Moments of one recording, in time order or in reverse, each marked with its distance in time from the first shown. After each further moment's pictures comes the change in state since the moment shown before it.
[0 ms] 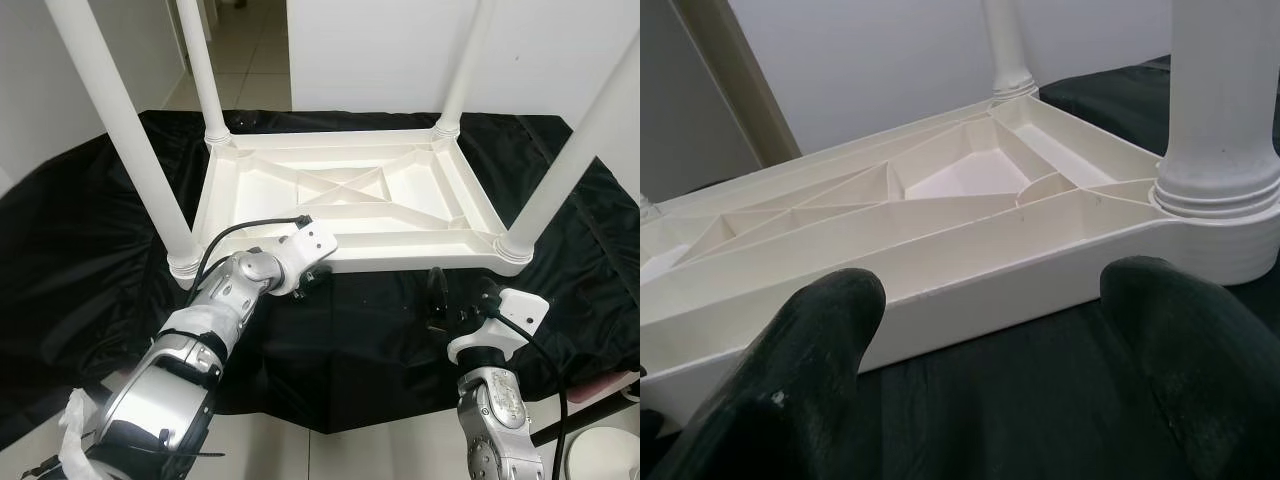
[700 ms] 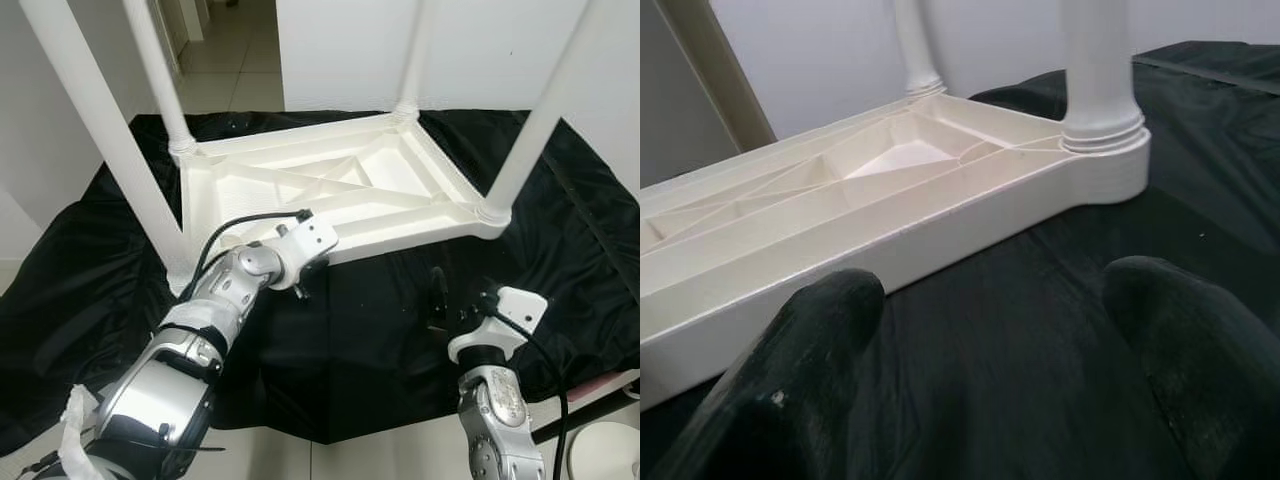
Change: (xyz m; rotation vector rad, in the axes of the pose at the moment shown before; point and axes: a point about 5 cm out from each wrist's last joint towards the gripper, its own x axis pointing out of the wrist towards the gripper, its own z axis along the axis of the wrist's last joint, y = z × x) left arm -0.003 0.004 0.005 -0.018 -0.041 0.020; right arm 0.003 -0.001 0.000 -0.028 0.012 0.000
